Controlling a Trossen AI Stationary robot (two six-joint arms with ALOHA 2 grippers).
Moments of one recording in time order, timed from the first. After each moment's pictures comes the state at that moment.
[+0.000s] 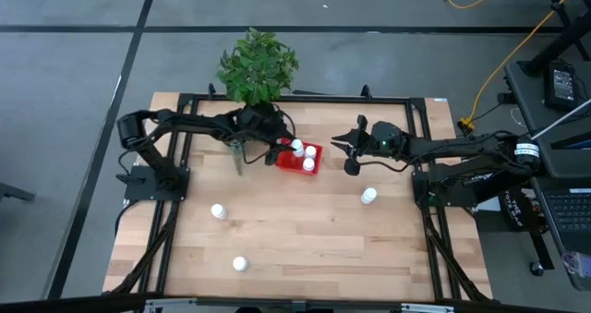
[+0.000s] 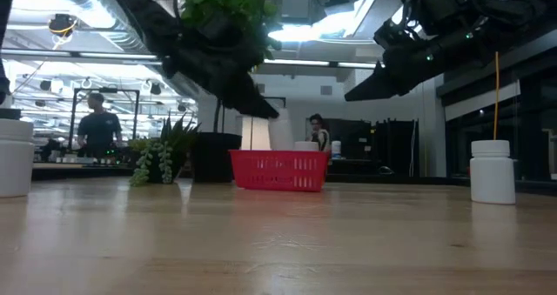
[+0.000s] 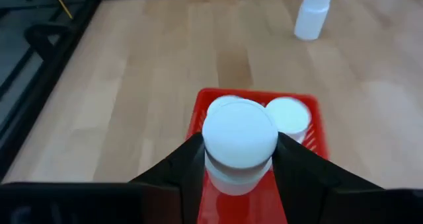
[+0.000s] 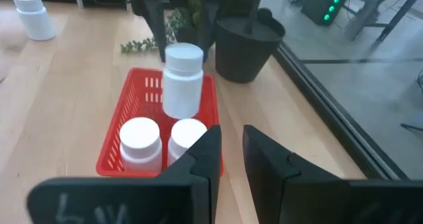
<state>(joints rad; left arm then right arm) 0.43 1.63 0.85 0.21 0.38 0.30 -0.28 1.19 0.47 0.37 0.05 -0.17</state>
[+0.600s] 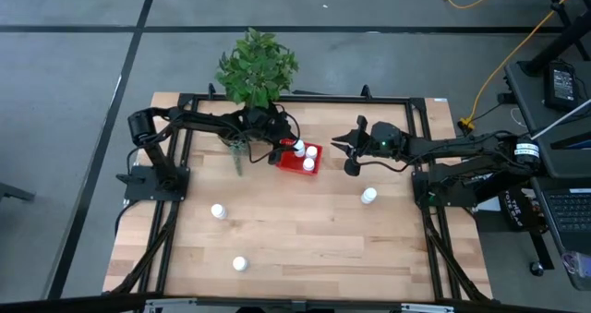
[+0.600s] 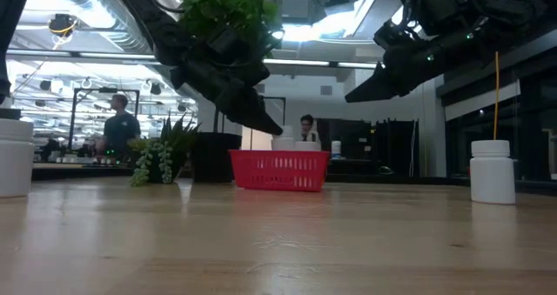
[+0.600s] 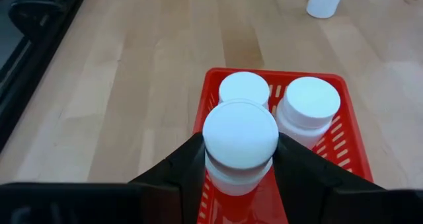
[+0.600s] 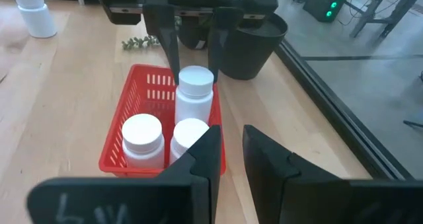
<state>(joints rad) 0.45 1.72 0.89 0.21 0.39 0.34 -0.27 1.19 0.47 0.36 0.05 -0.16</state>
